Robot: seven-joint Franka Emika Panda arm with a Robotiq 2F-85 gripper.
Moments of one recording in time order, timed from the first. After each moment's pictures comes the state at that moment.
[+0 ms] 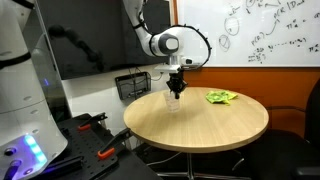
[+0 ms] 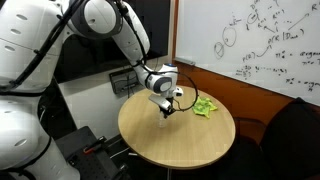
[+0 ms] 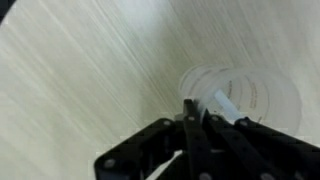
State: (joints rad) arm -0.05 0.56 0.00 -2.08 0.03 2.62 -0.12
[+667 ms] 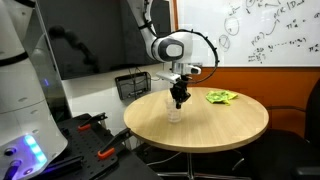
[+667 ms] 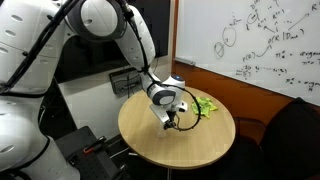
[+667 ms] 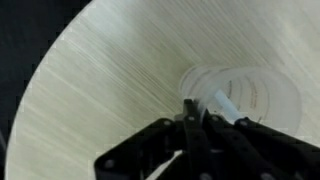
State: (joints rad) arm -0.19 0.56 0.03 -2.18 0.18 2.67 -0.13
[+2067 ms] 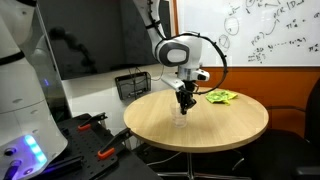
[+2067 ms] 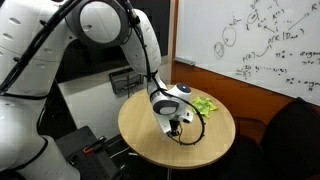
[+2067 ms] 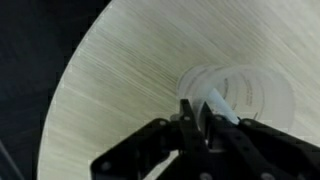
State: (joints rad) arm -0.34 0.58 0.09 -2.21 0.30 2.74 -0.21
